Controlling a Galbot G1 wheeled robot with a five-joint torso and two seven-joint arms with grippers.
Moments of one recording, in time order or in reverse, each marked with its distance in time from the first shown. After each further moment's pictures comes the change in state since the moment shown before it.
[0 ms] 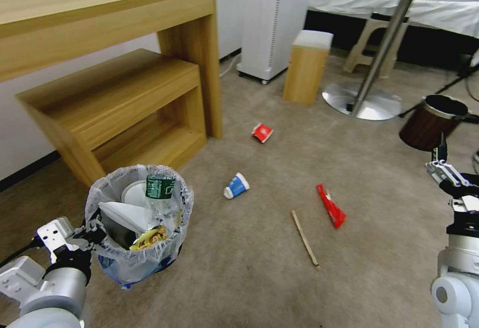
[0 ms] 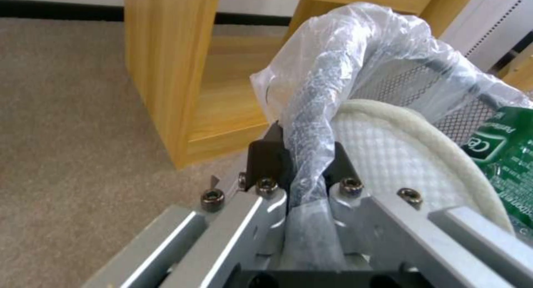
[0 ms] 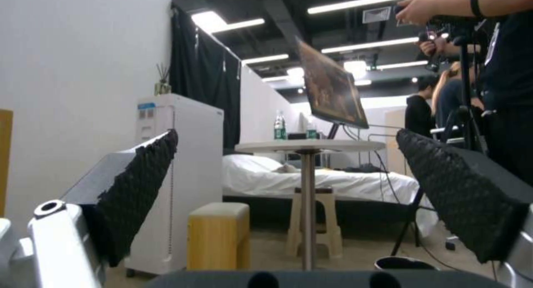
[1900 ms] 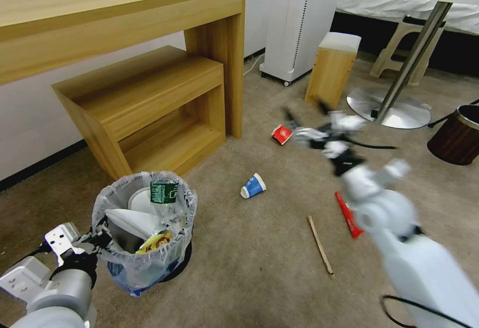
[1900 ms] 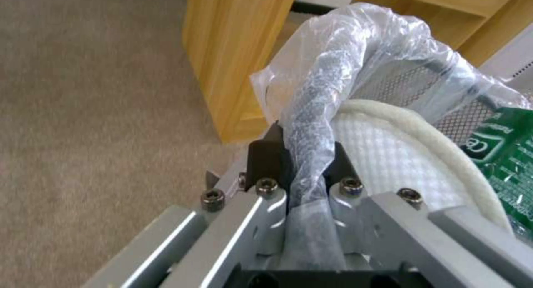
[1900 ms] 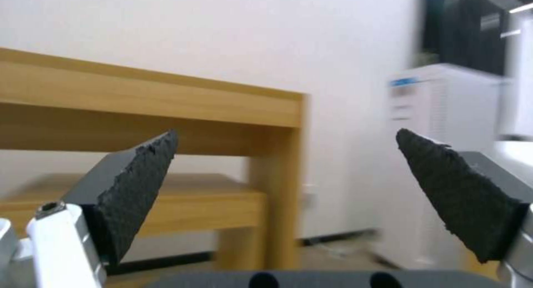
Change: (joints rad) left arm -0.028 -0.026 0.019 0.001 -0.054 0.075 -0.061; right arm 0.320 -0.409 -0.423 -0.133 0.238 -0.150 -0.125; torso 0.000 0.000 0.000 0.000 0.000
